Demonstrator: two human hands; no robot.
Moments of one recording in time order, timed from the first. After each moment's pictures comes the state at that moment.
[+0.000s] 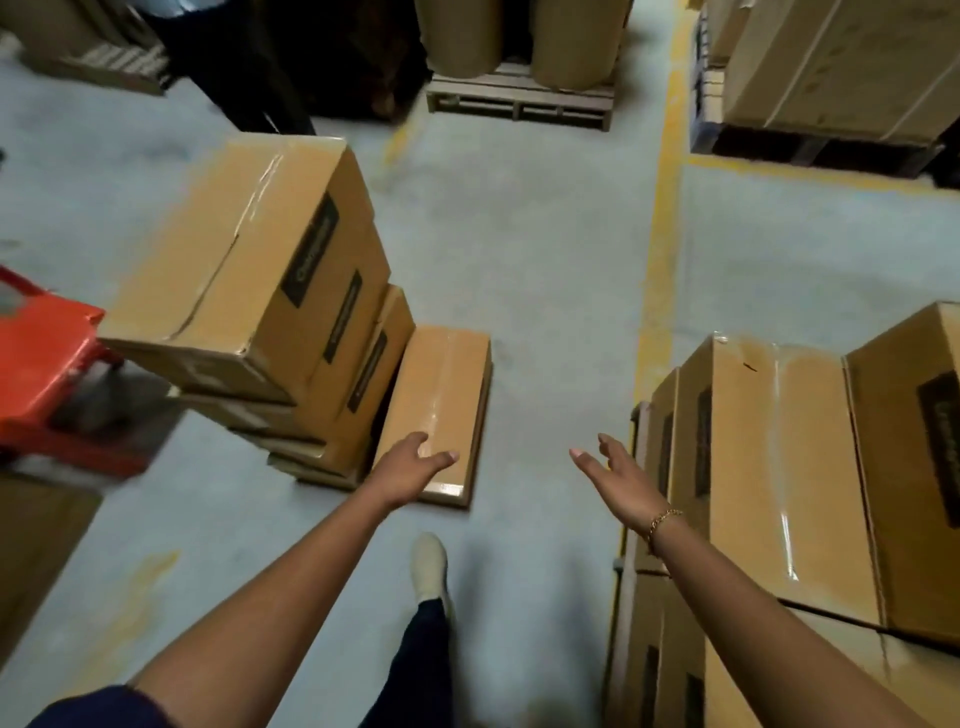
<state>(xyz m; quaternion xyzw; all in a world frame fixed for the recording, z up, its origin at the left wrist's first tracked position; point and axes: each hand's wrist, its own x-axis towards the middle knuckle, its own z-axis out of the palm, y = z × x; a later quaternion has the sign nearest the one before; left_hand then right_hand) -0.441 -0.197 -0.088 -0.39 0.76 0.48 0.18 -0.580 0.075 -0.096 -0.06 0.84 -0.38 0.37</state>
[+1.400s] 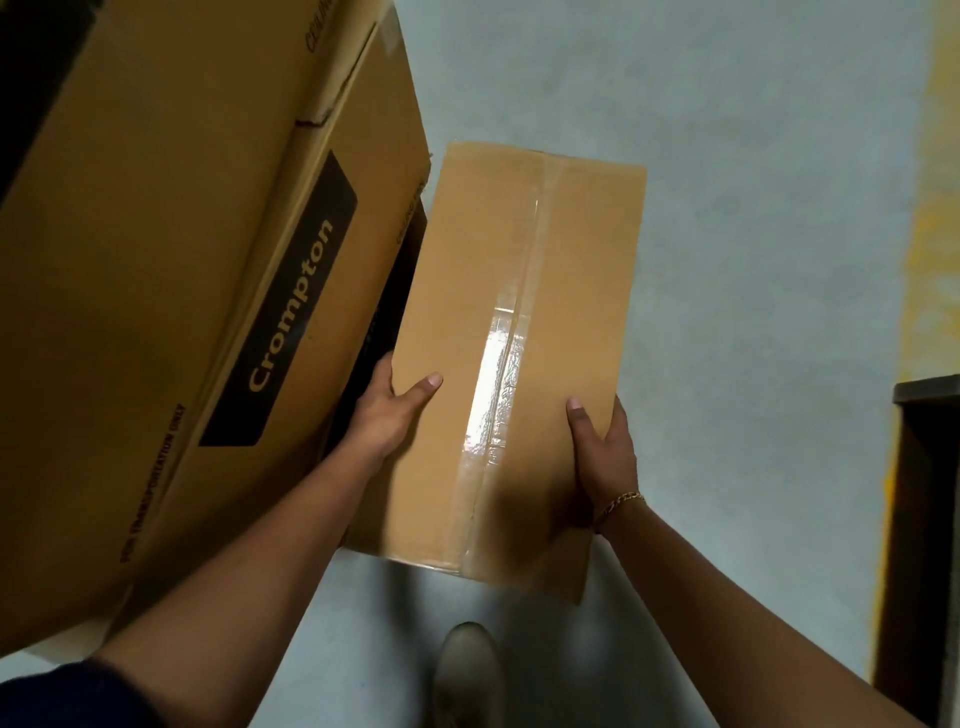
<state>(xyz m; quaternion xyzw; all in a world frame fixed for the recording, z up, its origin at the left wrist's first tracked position) -0.588 -0.503 -0.712 -0.47 0.69 0.55 0.06 -0.686 -0.264 -0.733 0.14 0.79 -0.51 0.29</state>
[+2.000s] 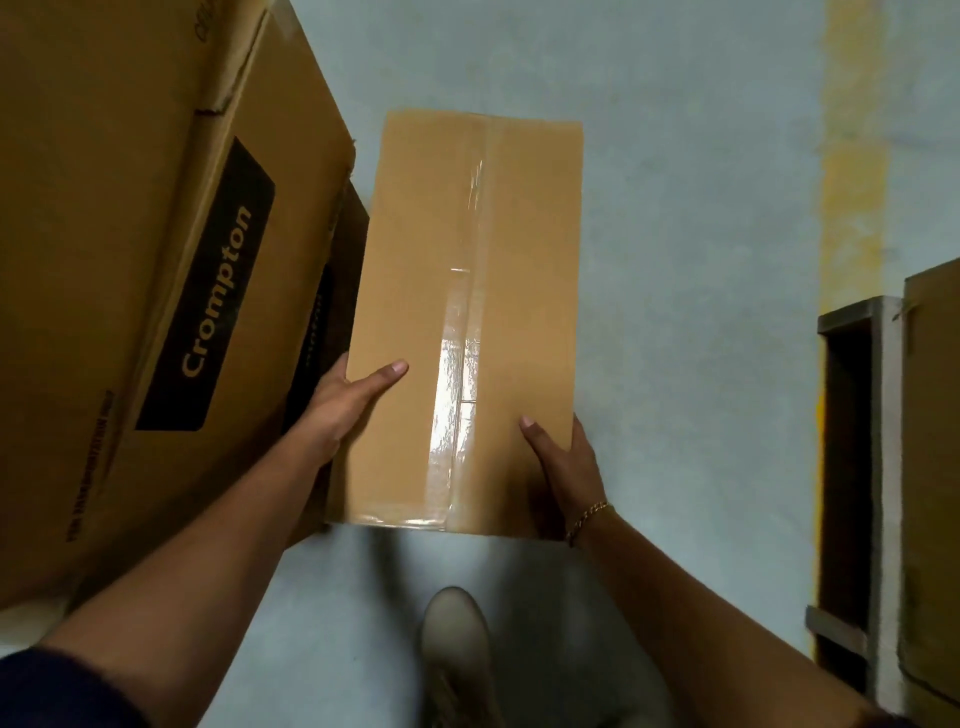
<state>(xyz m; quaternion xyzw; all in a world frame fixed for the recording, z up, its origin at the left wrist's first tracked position) -0.588 -0.492 -0.697 -0.47 0.66 0.57 0.12 -0.639 -0.212 -0.716 0.18 0.73 -0.56 0.35</state>
